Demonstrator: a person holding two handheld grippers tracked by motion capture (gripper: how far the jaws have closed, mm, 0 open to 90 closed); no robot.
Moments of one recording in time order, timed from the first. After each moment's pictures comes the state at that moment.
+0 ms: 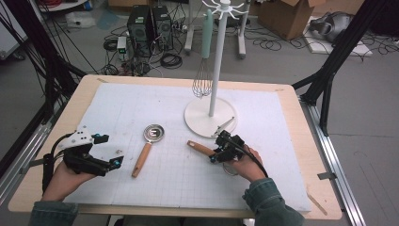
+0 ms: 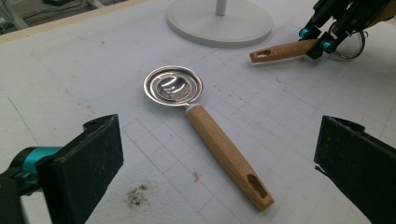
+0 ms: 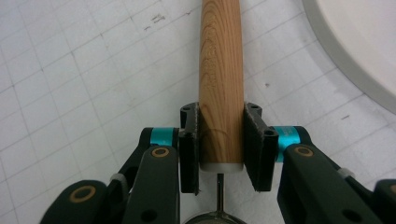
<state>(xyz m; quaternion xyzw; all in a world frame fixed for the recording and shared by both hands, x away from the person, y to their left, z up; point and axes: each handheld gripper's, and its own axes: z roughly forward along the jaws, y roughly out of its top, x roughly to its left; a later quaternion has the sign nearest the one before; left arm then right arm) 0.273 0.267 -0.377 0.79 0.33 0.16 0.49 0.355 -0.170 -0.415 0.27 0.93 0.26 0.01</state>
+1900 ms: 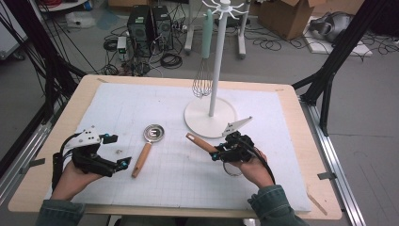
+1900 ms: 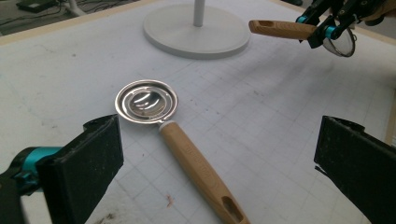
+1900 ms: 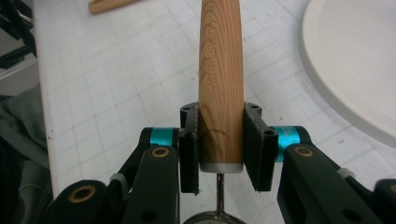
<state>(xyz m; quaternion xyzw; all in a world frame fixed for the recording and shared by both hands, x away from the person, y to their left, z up) 0.276 0.246 -0.377 0.79 0.30 0.13 0.52 0.333 -0.191 -0.387 0.25 0.89 0.37 0.01</state>
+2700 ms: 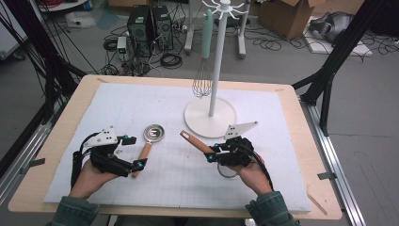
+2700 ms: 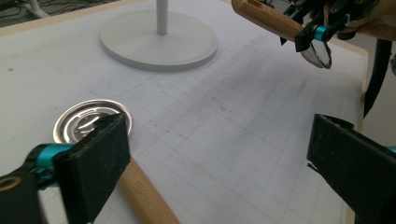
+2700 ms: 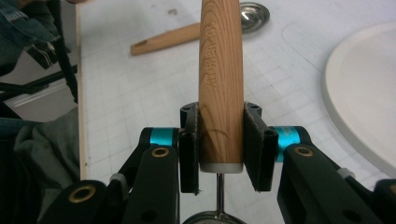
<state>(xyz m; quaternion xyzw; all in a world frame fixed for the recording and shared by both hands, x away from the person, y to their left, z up) 0.283 0.207 -0.380 0.79 0.27 0.09 0.53 0.313 -0.186 -0.377 0.22 0.86 0.46 0.02</state>
